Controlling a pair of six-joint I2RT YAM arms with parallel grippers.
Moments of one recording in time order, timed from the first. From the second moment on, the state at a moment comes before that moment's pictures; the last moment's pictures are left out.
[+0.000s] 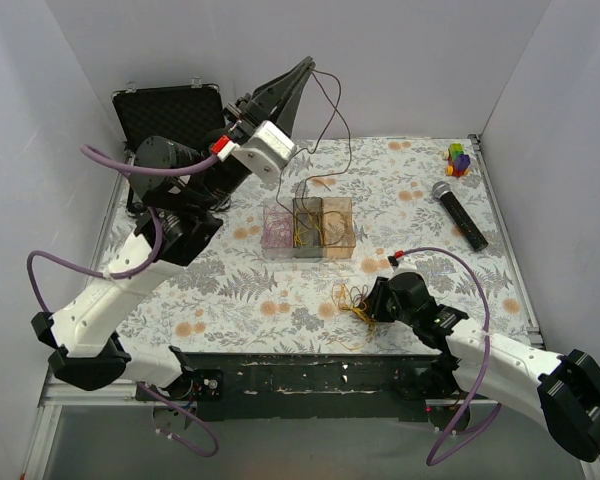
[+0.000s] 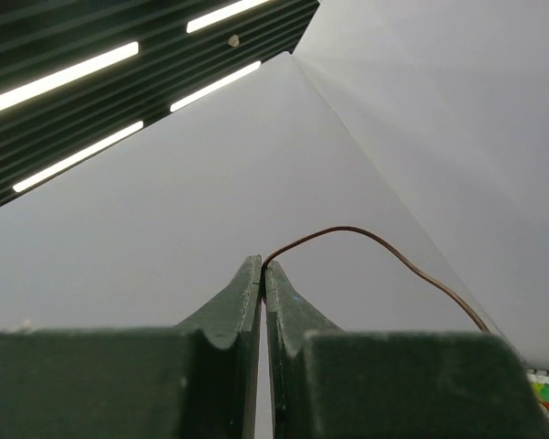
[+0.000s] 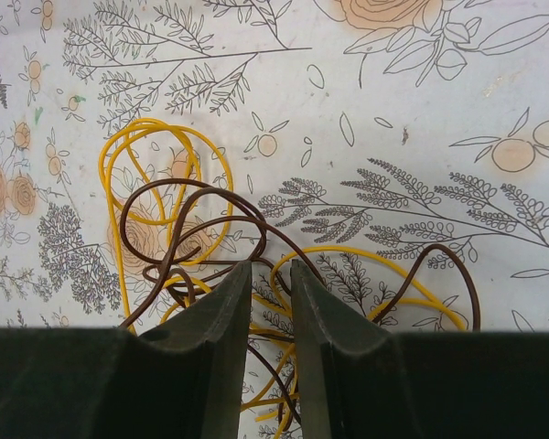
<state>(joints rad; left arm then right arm) -0.92 1.33 1.79 0.21 0.10 0.76 0.71 0.90 0.20 -0.01 0.06 0.71</state>
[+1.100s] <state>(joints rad) -0.89 1.44 1.46 0.50 0.06 0.76 0.71 0.86 0.20 -0.06 0.07 0.71</state>
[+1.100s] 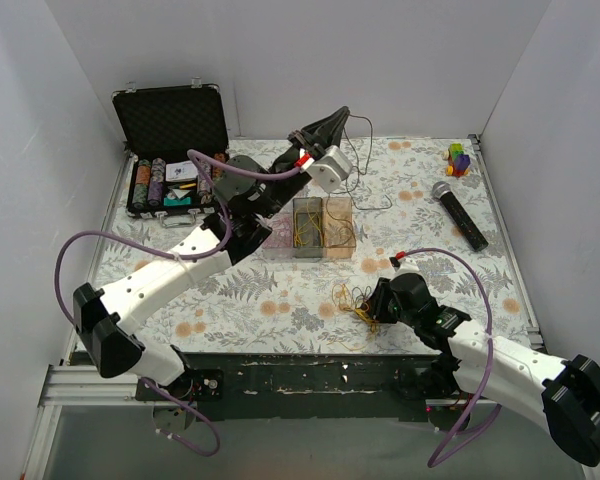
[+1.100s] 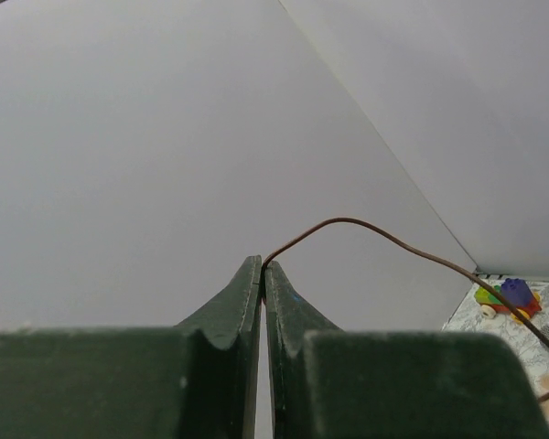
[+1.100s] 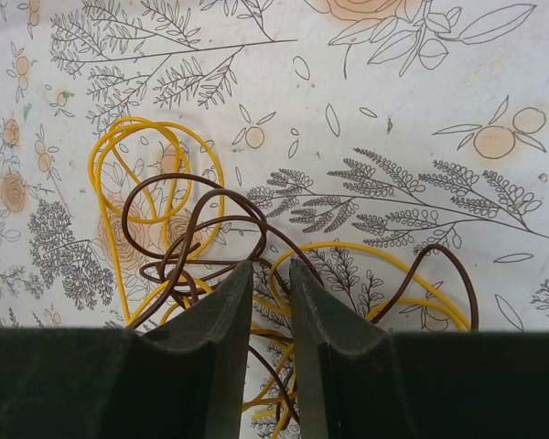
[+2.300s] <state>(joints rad) -0.77 1.52 1.32 0.62 0.08 0.69 0.71 0.82 0.20 -0.10 0.09 0.70</state>
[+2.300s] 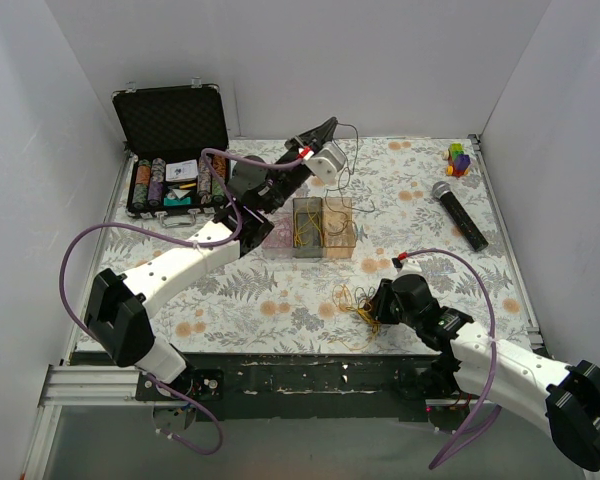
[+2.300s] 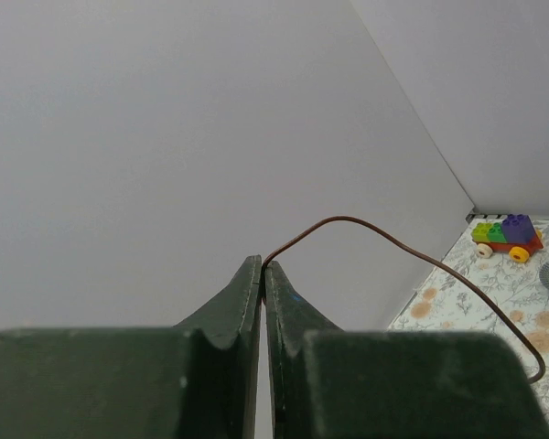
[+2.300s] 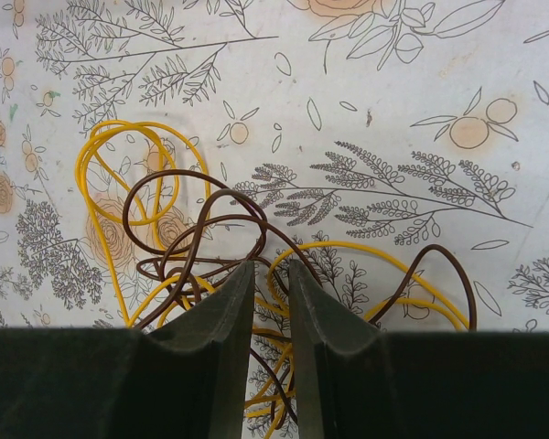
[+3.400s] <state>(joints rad) -0.77 1.51 1.32 0.69 0.07 0.70 0.71 0.82 0.20 -0.10 0.09 0.70</state>
